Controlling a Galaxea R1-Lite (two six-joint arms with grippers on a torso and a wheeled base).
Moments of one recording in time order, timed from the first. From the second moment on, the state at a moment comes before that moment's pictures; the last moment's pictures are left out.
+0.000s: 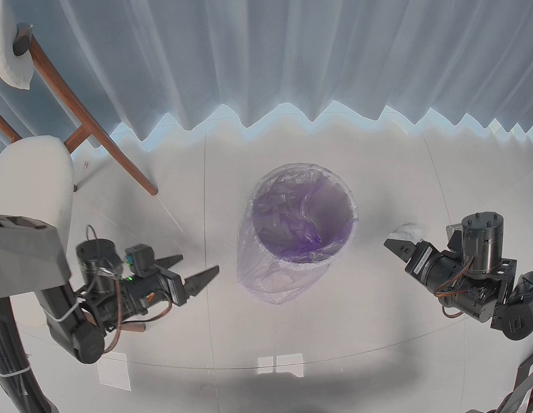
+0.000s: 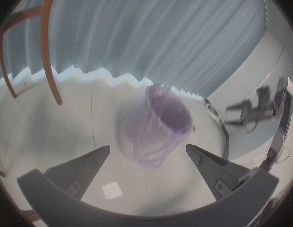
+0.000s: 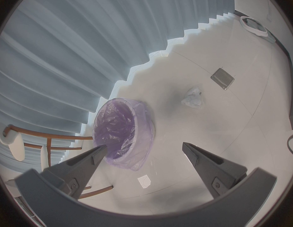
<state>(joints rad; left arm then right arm) -0.29 2.09 -0.37 -1.51 -0.35 -0.18 0.50 1.65 -0.48 -0.70 -0.25 0.83</state>
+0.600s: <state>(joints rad) -0.15 1.23 -0.22 -1.09 -0.25 -0.62 0.50 1.58 -0.31 -0.75 -0.27 0.84</state>
